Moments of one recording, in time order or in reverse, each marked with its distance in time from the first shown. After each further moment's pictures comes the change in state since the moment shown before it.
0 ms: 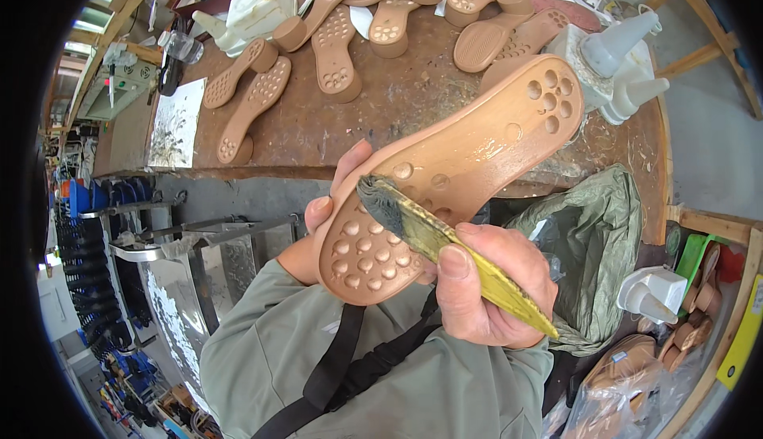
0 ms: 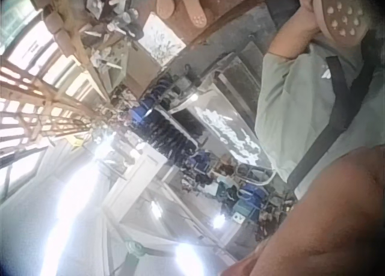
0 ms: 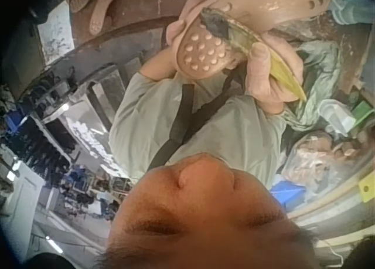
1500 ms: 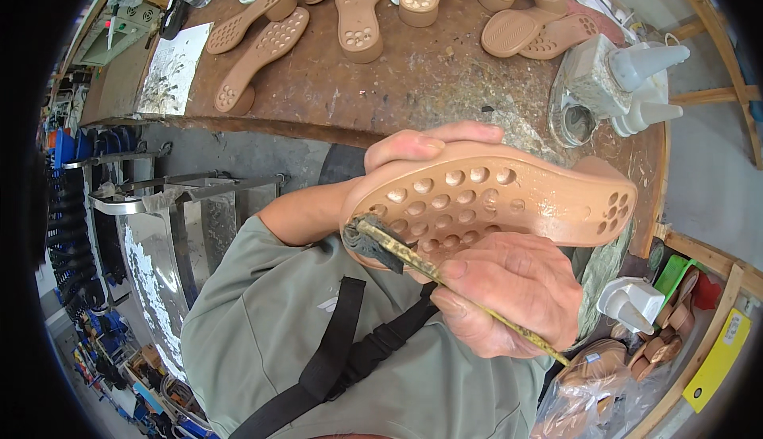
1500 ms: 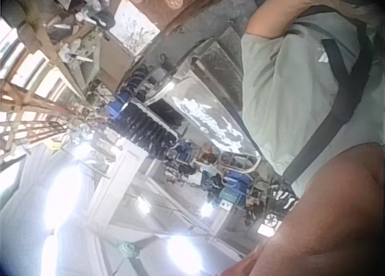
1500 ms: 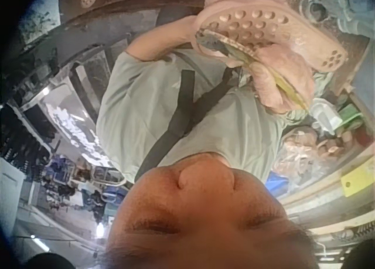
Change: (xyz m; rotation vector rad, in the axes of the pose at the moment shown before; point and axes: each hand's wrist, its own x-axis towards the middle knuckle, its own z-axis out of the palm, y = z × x) left_hand 0.034 -0.018 -0.038 0.698 -0.610 0.793; right_hand 0.029 -0.007 -0.017 0.151 -0.634 -0.238
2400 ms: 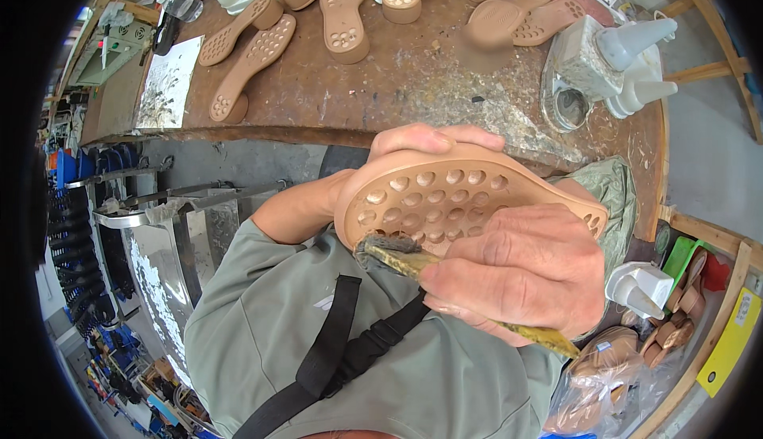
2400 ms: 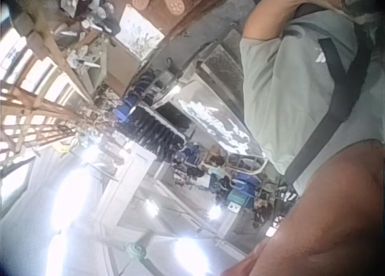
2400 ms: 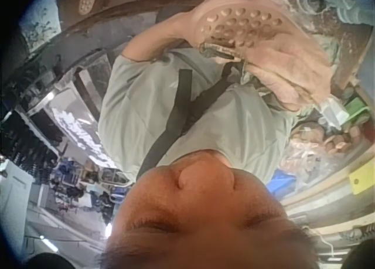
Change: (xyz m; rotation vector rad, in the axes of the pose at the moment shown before) left_hand -0.006 0.001 -0.001 -0.175 -0.089 -0.235; right_hand 0.030 -0.001 -0.032 0.017 -0.340 -0.009
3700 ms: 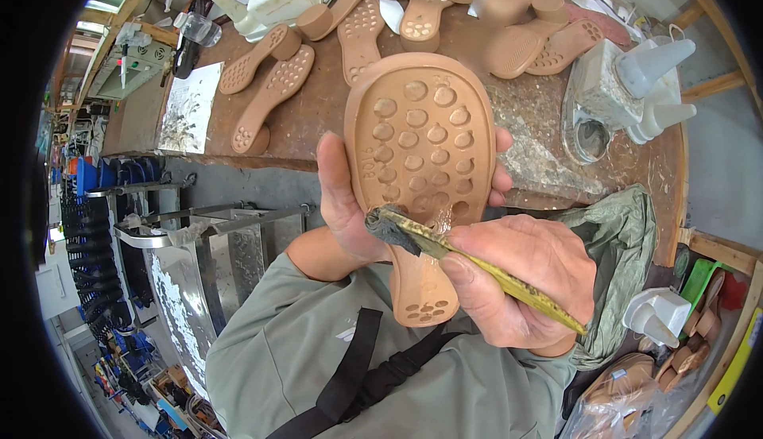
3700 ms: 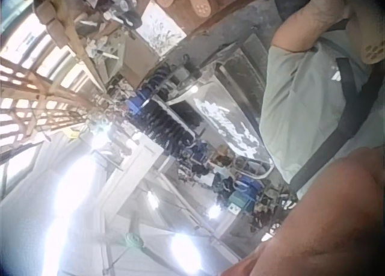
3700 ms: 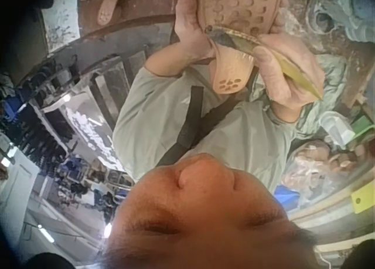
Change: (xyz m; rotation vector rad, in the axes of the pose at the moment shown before) left_hand 0.040 0.049 0.003 -0.570 0.617 -0.385; right_hand 0.004 0.023 0.031 -0.231 0.473 0.135
